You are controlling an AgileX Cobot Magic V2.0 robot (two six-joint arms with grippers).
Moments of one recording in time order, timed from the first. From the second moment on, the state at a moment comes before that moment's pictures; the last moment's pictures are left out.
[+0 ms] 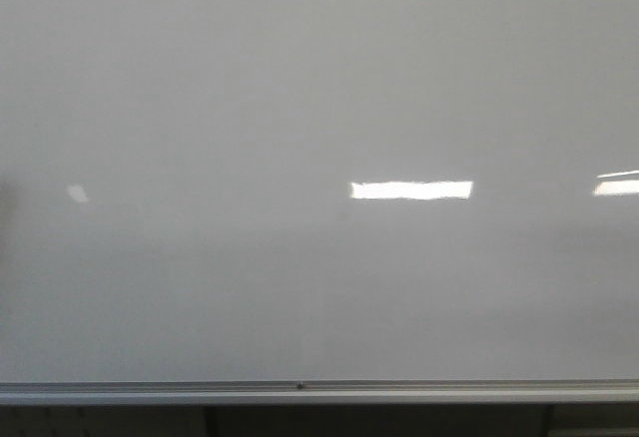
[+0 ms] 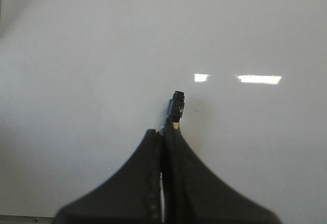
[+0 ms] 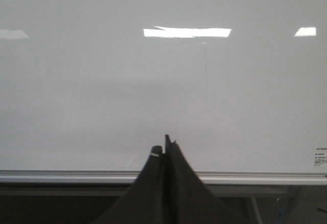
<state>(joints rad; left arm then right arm) 0.03 -0.01 0.01 0.04 0.19 -0.03 -0.04 -0.01 0.03 0.08 0.30 -0.04</state>
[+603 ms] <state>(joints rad) 0.03 -0.01 0.01 0.04 0.19 -0.03 -0.04 -0.01 0.03 0.08 0.30 -0.04</state>
